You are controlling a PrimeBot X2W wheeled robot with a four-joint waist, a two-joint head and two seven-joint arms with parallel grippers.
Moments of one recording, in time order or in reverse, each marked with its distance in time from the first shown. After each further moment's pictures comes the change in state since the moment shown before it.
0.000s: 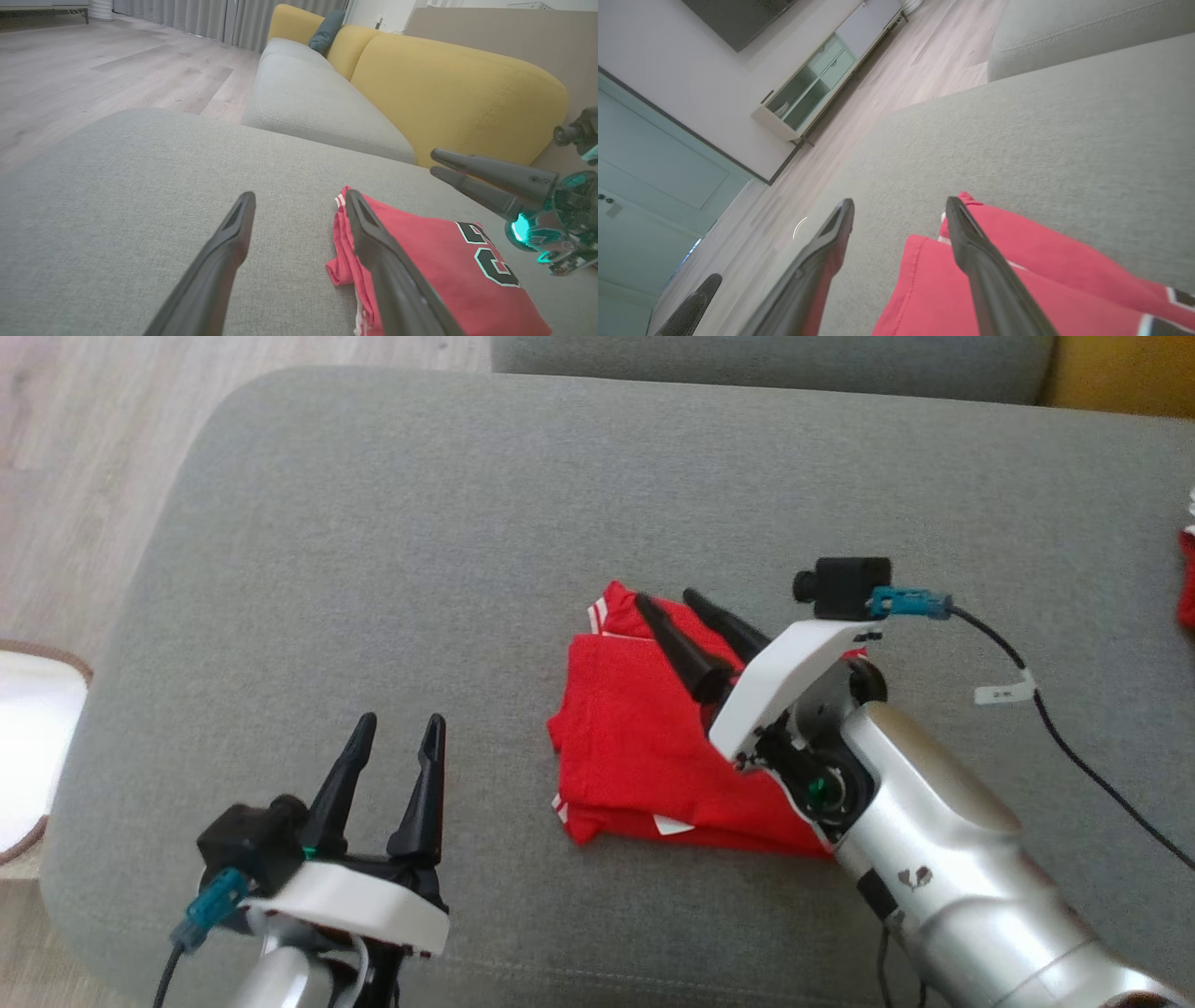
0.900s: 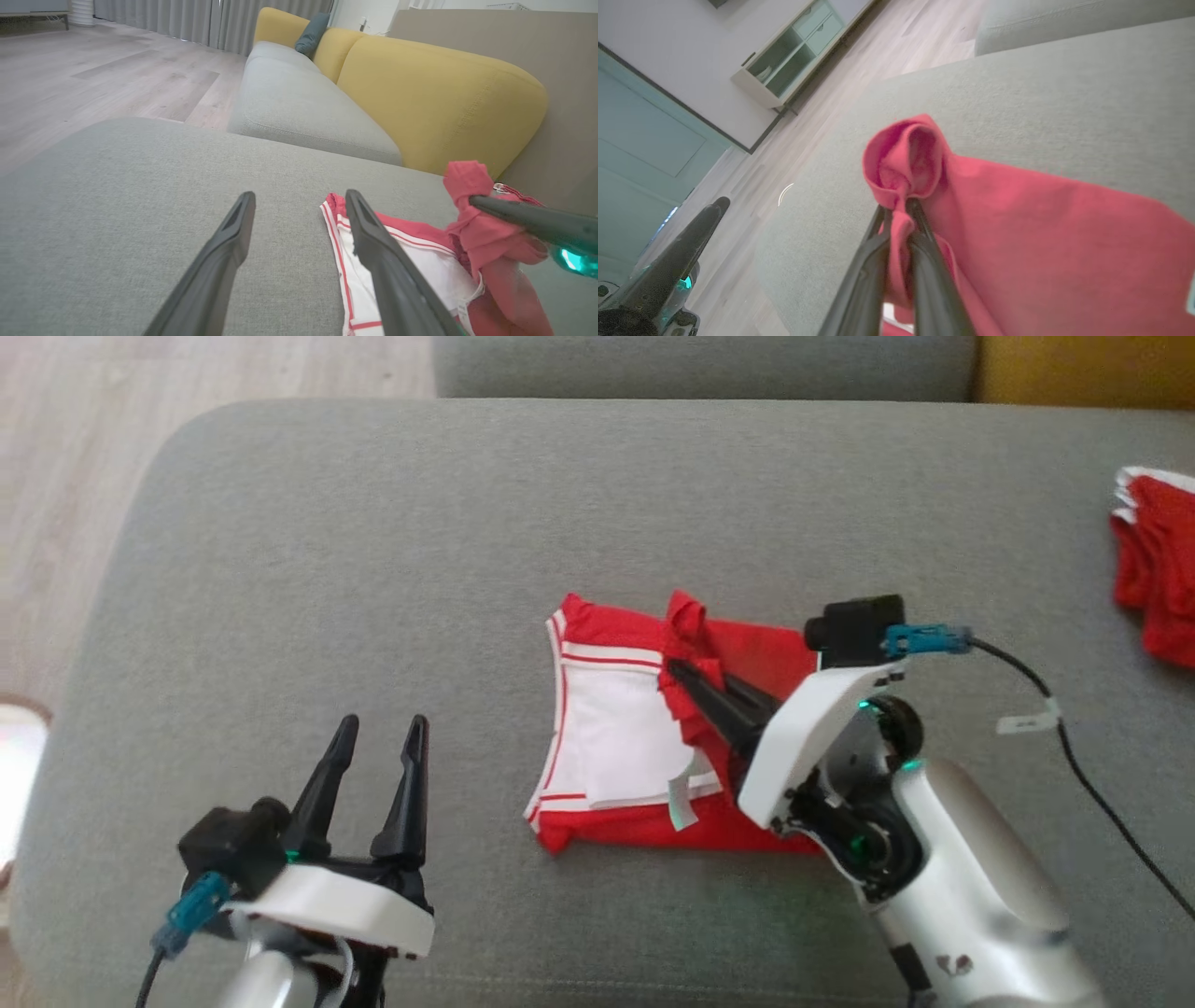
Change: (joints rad) left arm 0.011 0.038 -0.001 -0.031 -0.025 0.026 0.000; right arm 0.245 -0.012 -0.208 -0.383 -0.232 0.000 0.315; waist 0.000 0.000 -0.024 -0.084
